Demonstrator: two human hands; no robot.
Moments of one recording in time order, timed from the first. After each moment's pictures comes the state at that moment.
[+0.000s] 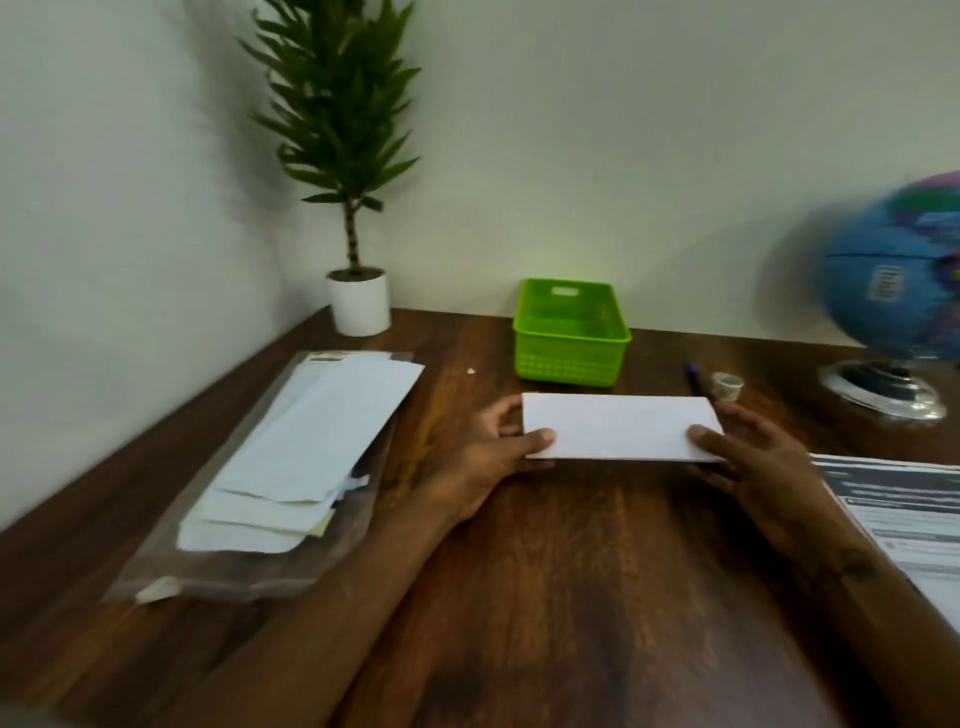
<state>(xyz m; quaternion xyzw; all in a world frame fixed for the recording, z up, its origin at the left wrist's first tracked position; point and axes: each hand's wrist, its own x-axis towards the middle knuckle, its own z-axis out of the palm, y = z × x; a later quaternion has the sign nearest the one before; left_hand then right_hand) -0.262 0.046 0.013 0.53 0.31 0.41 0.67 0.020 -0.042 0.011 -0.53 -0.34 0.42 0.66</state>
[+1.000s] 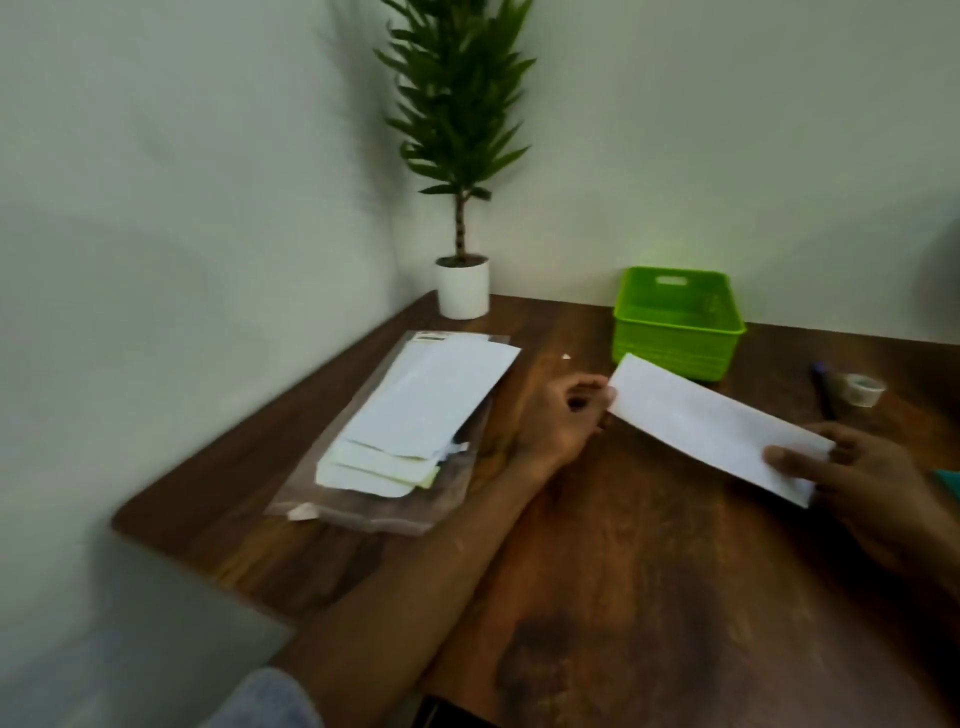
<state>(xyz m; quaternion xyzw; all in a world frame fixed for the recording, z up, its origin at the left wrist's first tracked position) -0.279 0.047 0.013 0.63 0.44 0.51 0.38 0.010 -0.036 -0.001 -0.66 -0.44 0.36 0.48</state>
